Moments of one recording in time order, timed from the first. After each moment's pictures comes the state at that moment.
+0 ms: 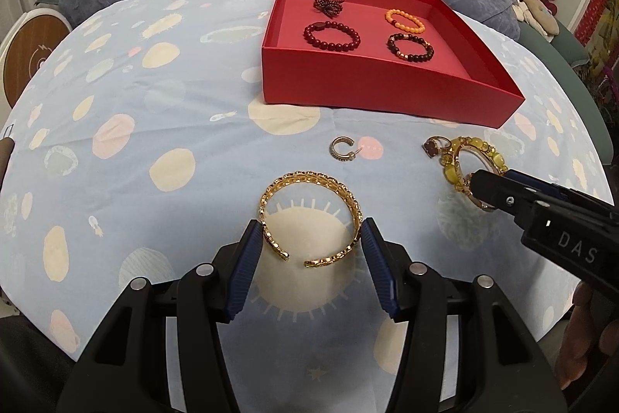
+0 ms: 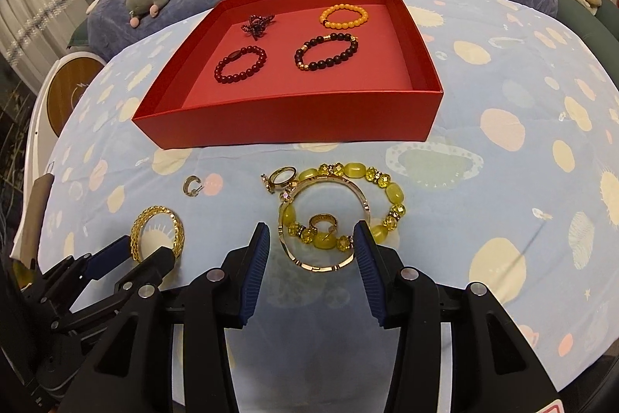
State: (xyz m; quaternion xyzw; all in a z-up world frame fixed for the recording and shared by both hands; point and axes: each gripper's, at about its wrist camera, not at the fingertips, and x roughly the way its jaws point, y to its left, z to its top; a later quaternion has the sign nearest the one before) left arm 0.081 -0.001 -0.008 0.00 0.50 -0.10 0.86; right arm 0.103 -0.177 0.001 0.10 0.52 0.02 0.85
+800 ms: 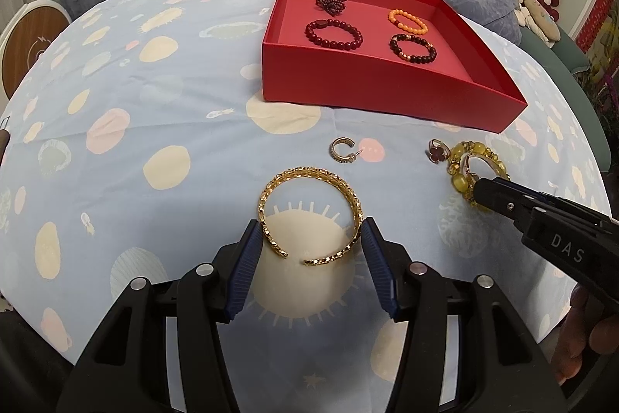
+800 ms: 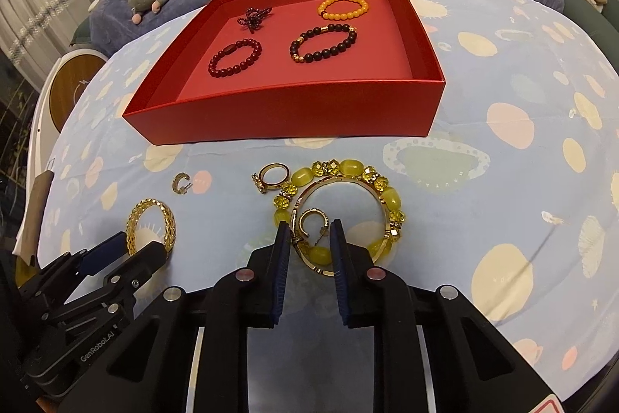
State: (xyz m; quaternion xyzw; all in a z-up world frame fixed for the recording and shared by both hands) left arm 0.084 0.000 -0.011 -0.01 0.51 -0.10 0.86; right arm 0.102 -0.186 -0.006 0.10 0.52 0.03 0.85
